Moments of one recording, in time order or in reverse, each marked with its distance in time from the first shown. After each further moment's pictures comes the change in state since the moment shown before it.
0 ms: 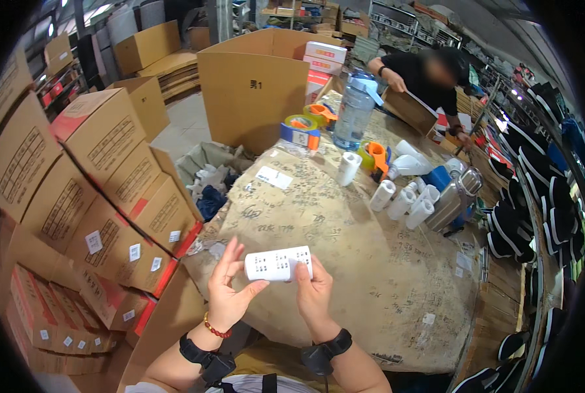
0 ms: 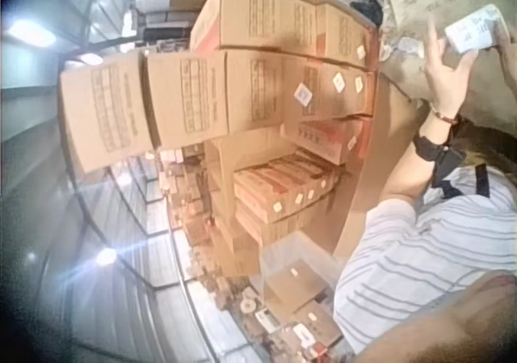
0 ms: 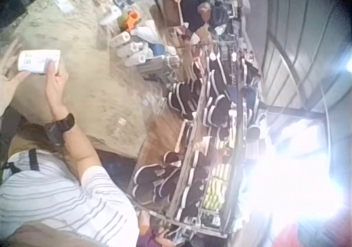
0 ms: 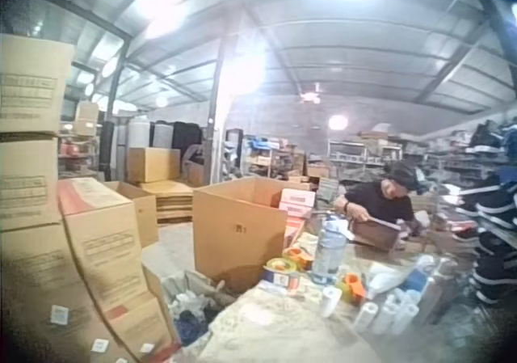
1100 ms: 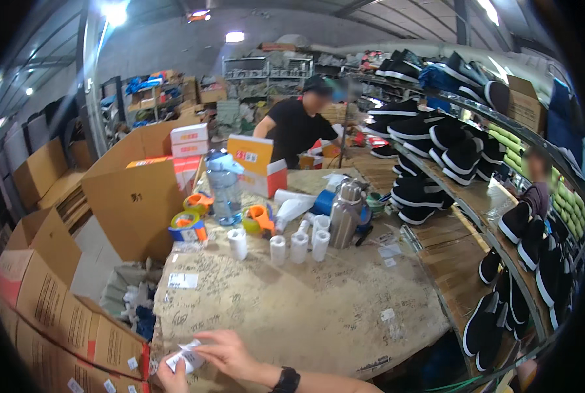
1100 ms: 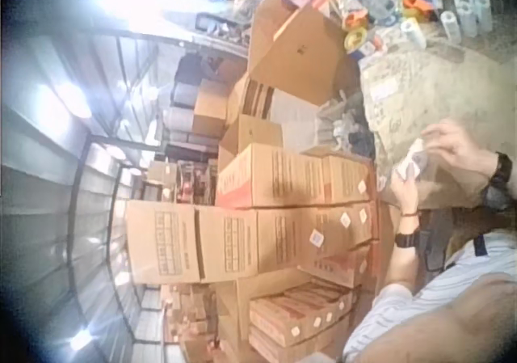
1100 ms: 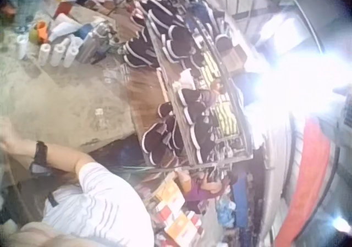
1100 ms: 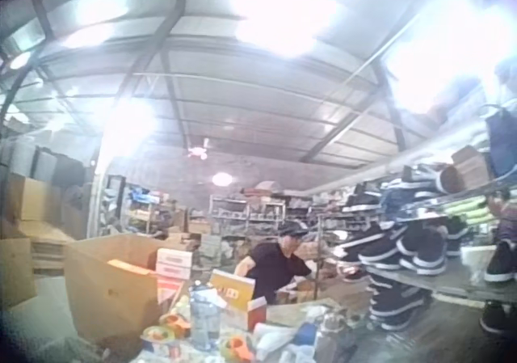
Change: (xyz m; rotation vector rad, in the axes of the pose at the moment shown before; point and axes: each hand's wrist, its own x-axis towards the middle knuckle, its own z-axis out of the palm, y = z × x) left_hand 0.032 -0.071 -0.039 0.005 -0.066 -0.297; right_hand 0.034 0.004 0.013 -0.709 -0.067 -0.674
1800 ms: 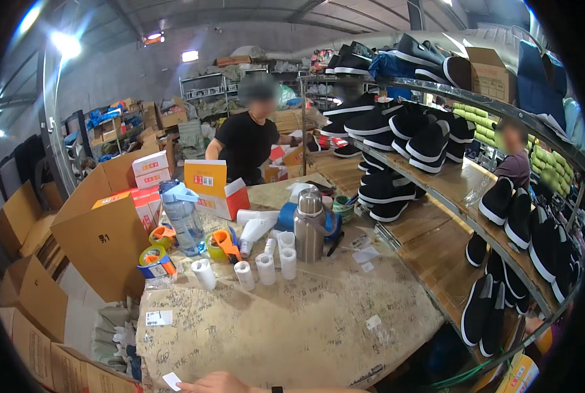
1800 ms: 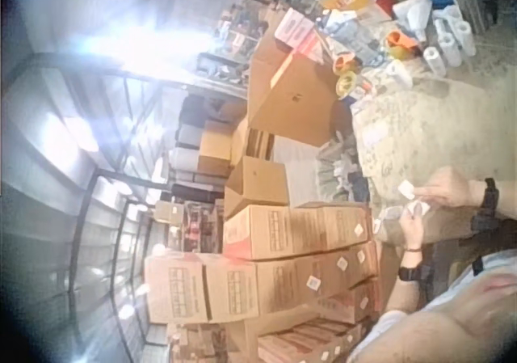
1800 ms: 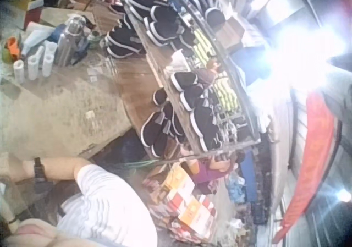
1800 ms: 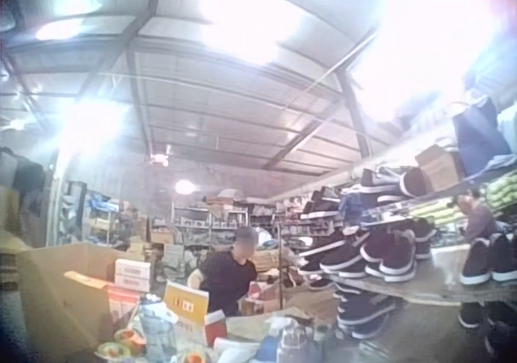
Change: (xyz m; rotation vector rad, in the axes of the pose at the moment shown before) left_hand -0.019 -0.004 0.020 0.121 -0.164 -0.058; right_hand -0.025 0.011 -0.002 -0.090 -0.173 -0.083
